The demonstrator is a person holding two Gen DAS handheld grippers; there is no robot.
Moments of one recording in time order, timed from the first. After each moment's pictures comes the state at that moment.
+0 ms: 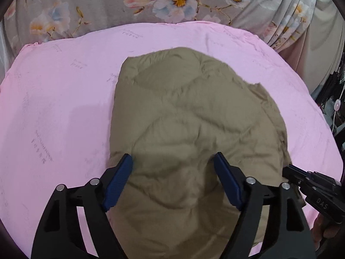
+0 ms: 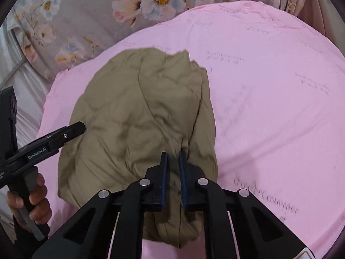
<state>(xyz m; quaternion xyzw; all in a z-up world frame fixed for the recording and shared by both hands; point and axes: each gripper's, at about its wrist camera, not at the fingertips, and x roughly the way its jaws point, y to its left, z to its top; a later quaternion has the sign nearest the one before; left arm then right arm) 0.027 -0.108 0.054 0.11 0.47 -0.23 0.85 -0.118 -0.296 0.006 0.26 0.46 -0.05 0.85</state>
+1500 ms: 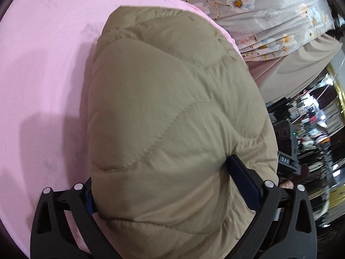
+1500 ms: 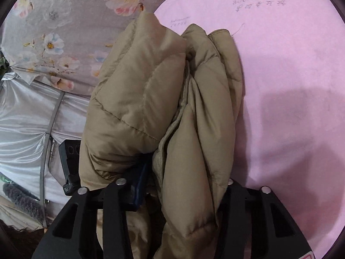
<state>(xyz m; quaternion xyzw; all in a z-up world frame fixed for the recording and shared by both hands) 0.100 -0.058 0.015 -0.08 0.57 -0.38 0.72 -0.021 -0.344 -0.048 0.46 0.44 0.14 0.76</state>
